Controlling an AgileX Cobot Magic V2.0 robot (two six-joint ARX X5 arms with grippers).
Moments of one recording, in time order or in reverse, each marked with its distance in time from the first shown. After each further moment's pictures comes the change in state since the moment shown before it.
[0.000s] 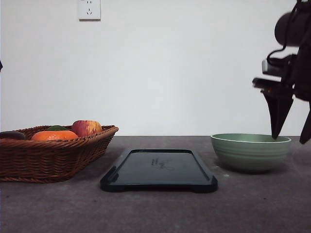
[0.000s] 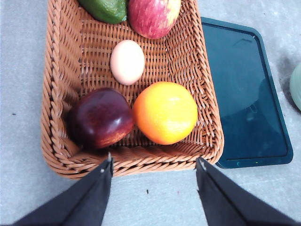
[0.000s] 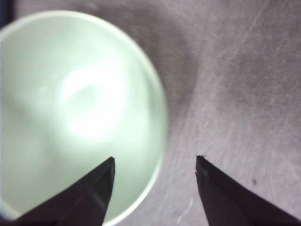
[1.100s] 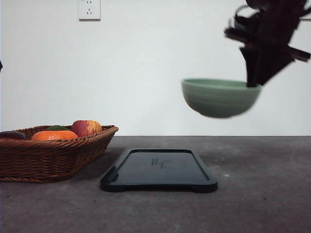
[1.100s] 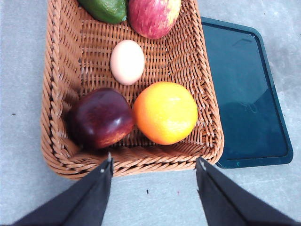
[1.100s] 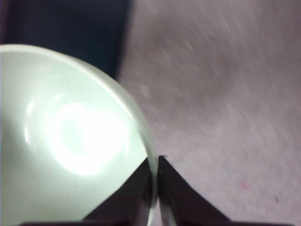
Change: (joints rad) left_arx 0.000 0.000 0.000 0.000 0.000 0.000; right_arx 0.166 0.030 0.417 -0.341 -0.050 -0.114
